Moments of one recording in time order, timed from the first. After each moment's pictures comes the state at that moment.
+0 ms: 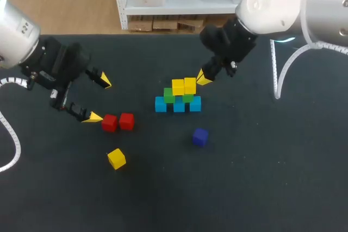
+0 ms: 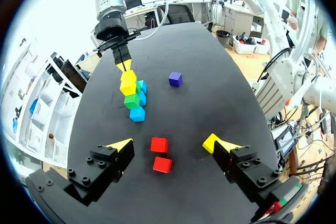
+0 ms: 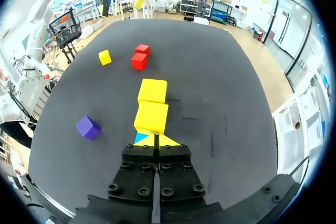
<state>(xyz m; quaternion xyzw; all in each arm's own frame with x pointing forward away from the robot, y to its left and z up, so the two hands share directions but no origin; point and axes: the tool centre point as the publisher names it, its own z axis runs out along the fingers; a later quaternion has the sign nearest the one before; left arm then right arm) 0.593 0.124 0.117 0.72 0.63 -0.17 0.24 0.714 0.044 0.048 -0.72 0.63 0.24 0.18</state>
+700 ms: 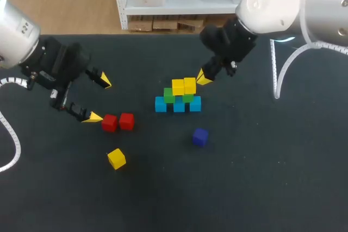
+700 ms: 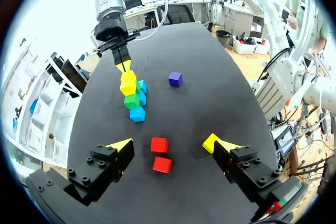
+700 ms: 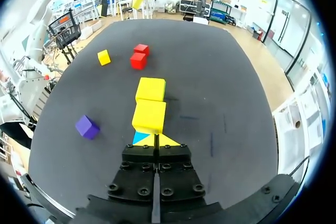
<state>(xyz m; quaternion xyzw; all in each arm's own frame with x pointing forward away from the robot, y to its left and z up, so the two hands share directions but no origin) 0.593 0.124 0.117 0.72 0.63 -0.17 0.24 0.717 0.042 0.046 -0.72 0.63 0.24 0.18</state>
